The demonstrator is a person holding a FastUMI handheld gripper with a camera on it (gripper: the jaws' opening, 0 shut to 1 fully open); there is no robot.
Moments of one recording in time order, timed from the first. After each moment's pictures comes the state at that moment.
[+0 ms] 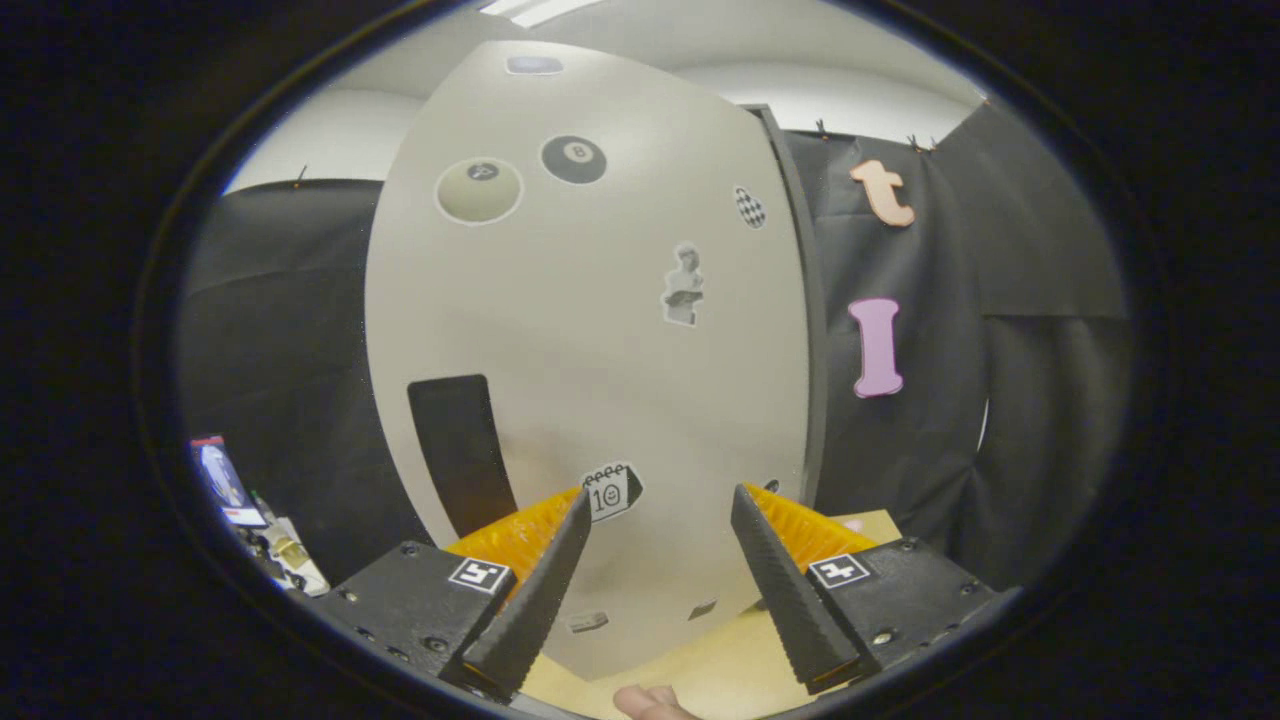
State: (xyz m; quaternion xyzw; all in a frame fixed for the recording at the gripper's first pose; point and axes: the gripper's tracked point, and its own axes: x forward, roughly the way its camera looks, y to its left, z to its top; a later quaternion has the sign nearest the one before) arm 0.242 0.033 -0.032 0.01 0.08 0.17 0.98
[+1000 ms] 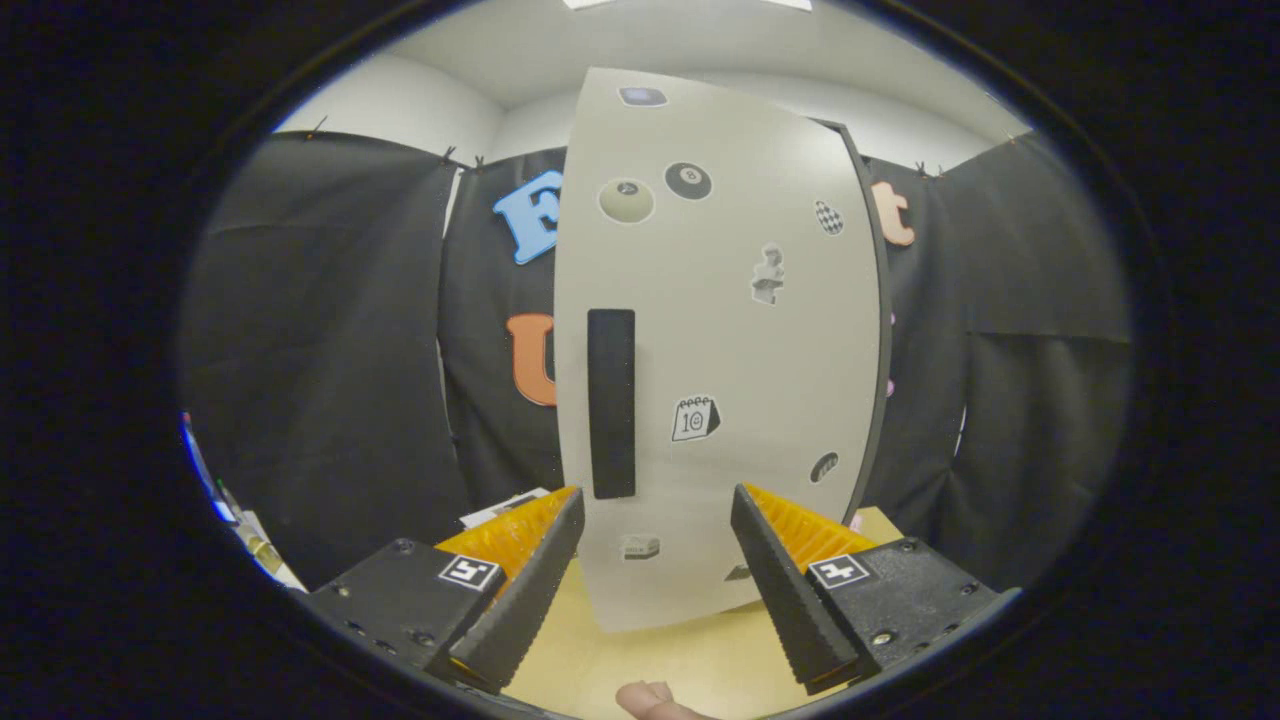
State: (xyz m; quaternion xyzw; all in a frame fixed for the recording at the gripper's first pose) arm 0.207 0.134 -0.068 0.00 0.09 0.11 0.99
